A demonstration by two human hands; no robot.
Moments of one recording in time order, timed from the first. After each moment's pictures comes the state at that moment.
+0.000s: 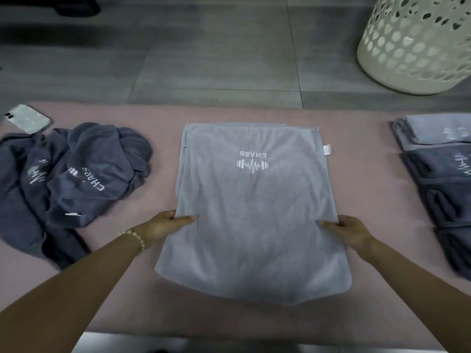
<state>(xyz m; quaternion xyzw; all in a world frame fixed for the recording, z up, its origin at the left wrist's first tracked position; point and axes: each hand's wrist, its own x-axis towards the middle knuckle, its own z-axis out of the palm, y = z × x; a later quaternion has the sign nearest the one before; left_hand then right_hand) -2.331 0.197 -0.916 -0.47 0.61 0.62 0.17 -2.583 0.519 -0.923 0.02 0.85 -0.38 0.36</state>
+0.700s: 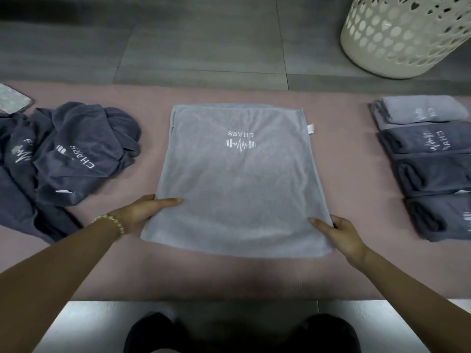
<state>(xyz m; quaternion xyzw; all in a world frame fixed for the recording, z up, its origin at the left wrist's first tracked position) -2.301 0.203 -0.907 -0.43 0.54 0.70 0.19 -2.521 0.570 -0.909 0.03 0.80 -0.46 0.38</state>
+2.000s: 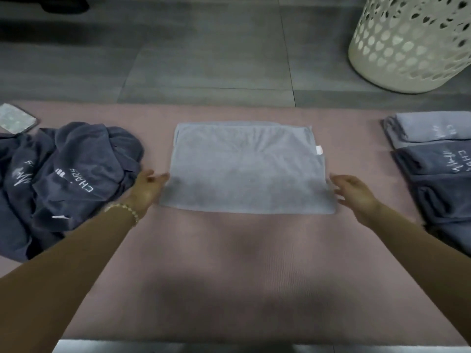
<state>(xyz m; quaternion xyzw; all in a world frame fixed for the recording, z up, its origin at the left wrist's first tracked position) -2.377 0.167 -0.898 -0.57 0.60 0.55 -0.09 -2.634 0.496 -0.900 0.02 0.80 -0.52 0.29</state>
